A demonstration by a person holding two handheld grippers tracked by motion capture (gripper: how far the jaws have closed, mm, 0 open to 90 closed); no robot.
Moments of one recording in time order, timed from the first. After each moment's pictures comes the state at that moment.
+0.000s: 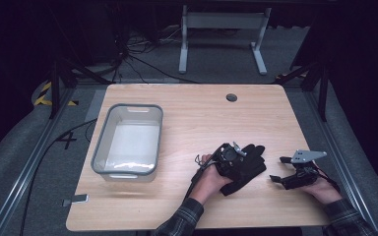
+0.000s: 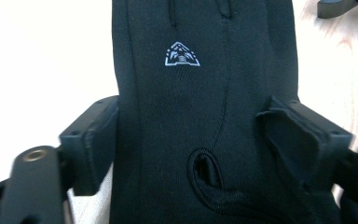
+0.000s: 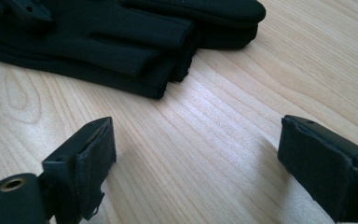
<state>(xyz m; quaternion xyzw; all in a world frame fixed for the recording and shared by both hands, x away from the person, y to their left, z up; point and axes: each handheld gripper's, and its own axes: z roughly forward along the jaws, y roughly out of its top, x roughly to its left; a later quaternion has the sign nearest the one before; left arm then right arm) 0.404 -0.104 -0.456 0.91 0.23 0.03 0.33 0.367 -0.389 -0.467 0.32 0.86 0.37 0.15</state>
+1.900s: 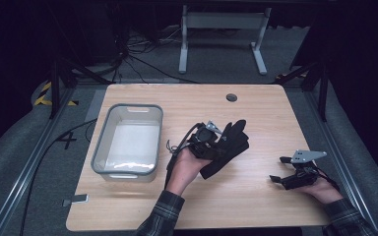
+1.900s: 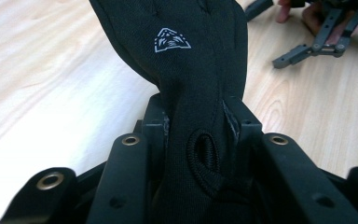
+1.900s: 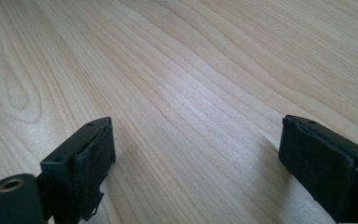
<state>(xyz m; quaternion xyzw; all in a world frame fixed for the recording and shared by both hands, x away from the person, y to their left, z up) 0.411 -0.018 -0.369 0.88 0.27 0.02 0.39 0.367 -0.389 -0.467 0.32 0.86 0.37 0.15</state>
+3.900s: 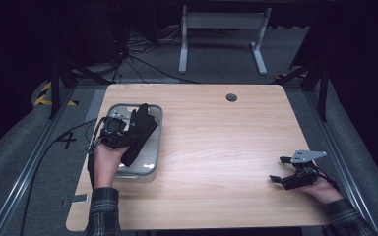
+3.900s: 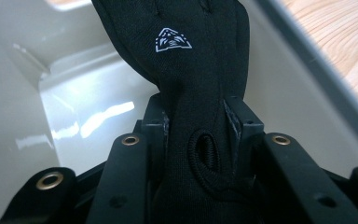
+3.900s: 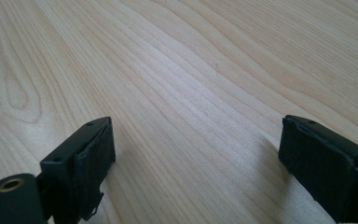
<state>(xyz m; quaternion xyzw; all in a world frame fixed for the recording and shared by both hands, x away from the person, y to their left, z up) 0.439 0.206 -0.391 0.80 0.50 0.13 0.31 0.367 -0.389 -0.467 0.32 0.86 0.37 0.15</state>
